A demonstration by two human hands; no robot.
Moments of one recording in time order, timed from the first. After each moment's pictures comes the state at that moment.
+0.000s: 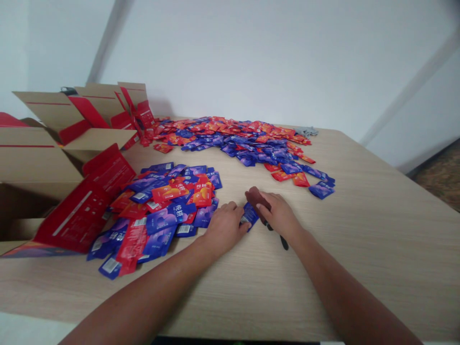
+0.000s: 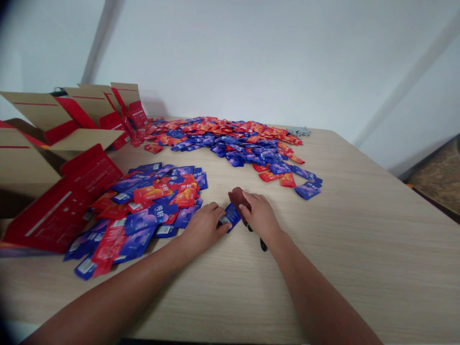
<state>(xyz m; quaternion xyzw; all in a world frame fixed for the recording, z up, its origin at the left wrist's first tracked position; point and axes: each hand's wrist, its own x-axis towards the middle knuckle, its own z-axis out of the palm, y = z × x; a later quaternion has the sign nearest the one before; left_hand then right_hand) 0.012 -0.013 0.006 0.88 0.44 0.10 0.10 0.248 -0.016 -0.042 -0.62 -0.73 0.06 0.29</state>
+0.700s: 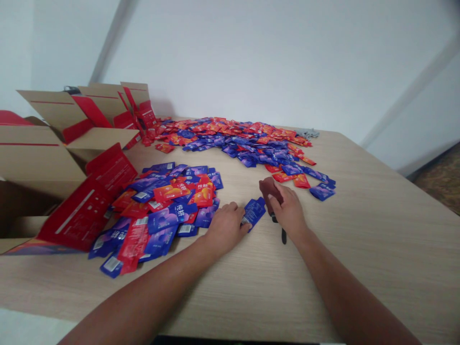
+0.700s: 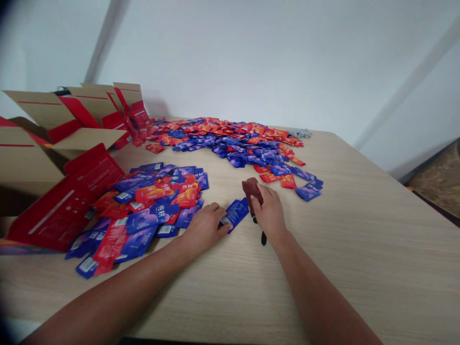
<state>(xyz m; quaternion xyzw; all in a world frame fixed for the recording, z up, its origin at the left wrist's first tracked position) 0.011 -0.011 0.001 0.89 0.44 0.10 0.09 0.261 -0.014 -0.036 -0.63 -0.65 -0.03 0.42</state>
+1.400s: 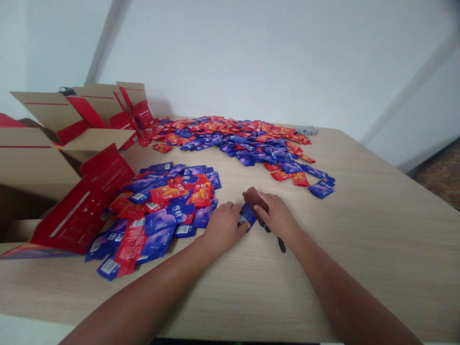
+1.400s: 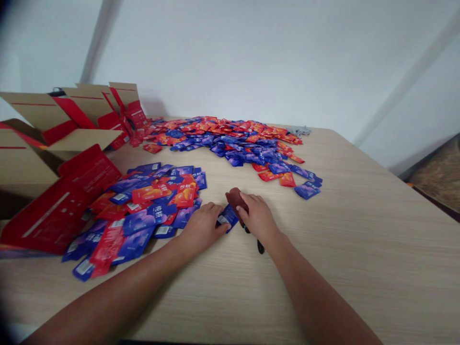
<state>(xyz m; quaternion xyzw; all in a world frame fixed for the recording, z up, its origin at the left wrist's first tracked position) 0.014 -0.010 0.002 0.87 0.47 0.11 0.13 0.242 -0.020 -0.042 -0.61 -0.73 0.07 0.30</state>
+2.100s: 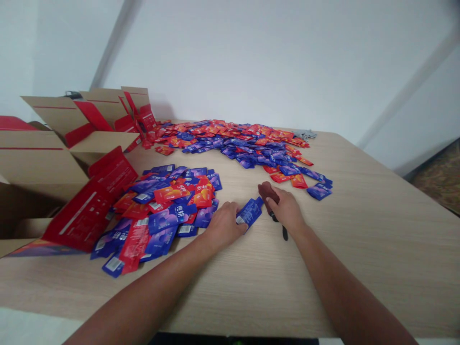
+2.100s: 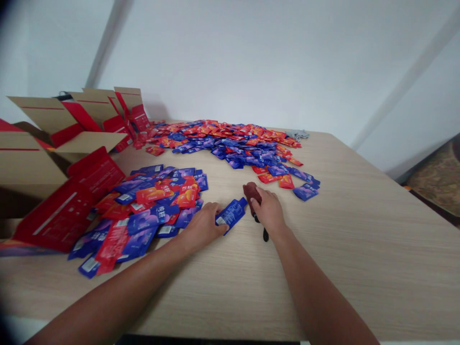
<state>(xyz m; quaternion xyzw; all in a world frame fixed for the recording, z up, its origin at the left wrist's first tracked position) 0.011 -0.007 0.001 0.83 0.50 0.16 0.20 0.280 0.000 -0.053 -0.71 -0.64 0.01 0.31</state>
